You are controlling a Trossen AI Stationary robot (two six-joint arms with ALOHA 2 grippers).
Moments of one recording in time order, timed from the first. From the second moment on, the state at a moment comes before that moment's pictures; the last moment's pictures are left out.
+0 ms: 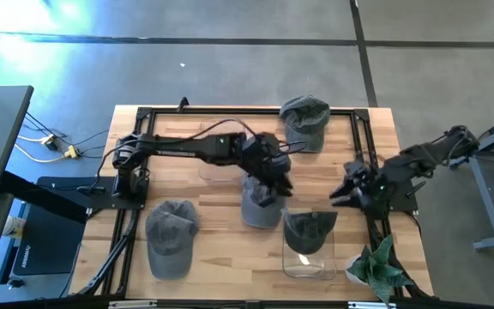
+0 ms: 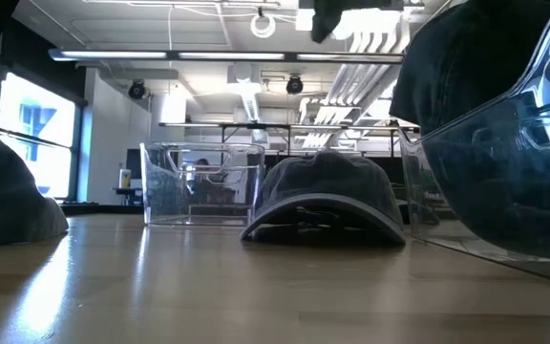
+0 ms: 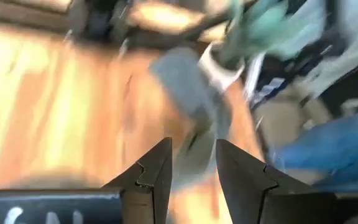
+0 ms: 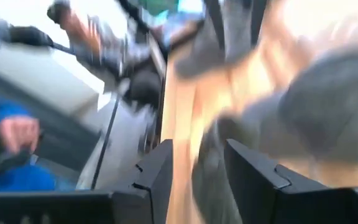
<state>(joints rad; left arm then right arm) 0.00 1.91 1.91 -0.59 0.32 -0.20 0.45 0.60 0.81 -0.57 0.12 0.71</state>
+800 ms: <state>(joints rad) -0.16 1.69 1.65 -0.73 0.07 -0.37 0.12 0.92 0.80 -0.13 0.17 0.61</state>
